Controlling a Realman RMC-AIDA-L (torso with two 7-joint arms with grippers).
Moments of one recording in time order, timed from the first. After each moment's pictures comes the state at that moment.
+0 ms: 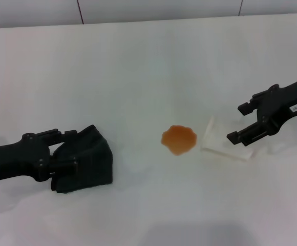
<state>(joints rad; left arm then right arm) -0.32 -2.05 0.77 0.75 1.93 1.68 -1.49 0.55 2.01 -1.19 -1.31 -2.26 -1.63 2.12</state>
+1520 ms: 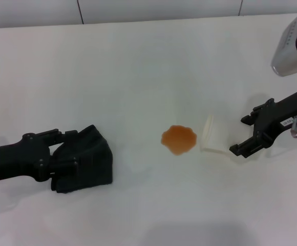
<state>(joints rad) -0.32 -2.05 0.77 0.75 1.93 1.68 -1.49 0.54 2.01 -1.35 -1.23 -2.36 -1.46 2.14</state>
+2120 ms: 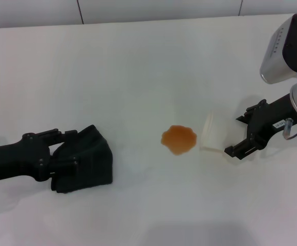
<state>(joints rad) -0.32 -2.05 0.77 0.75 1.93 1.68 -1.49 0.54 2.01 -1.41 -1.23 -2.36 -1.41 2.14</state>
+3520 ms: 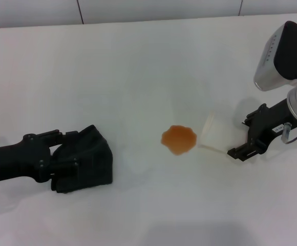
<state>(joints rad) -0.32 -2.05 0.77 0.75 1.93 1.69 -1.50 0.55 2.01 -1.46 -1.23 -2.40 -1.40 2.17</state>
